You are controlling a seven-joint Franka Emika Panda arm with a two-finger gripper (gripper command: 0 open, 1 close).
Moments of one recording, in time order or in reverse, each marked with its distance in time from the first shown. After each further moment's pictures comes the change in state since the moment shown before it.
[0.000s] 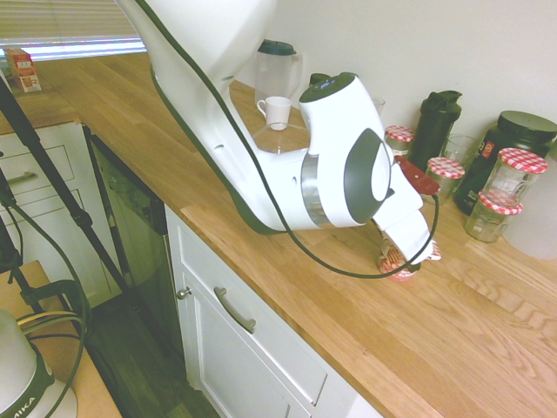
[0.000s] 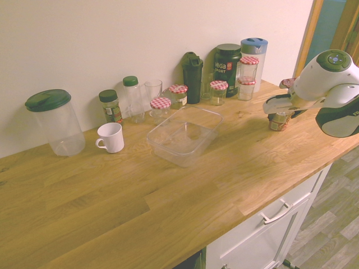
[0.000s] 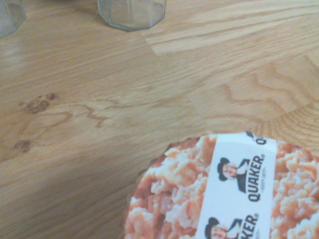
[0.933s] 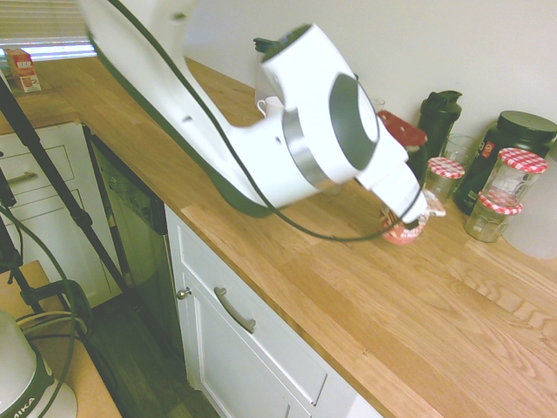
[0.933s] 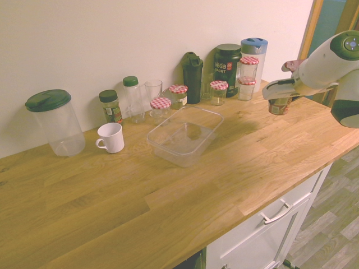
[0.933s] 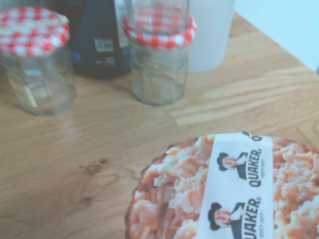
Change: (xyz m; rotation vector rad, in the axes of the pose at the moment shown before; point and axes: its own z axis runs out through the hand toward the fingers) arm -0.026 -0.037 -0.107 0.139 0.115 -0.040
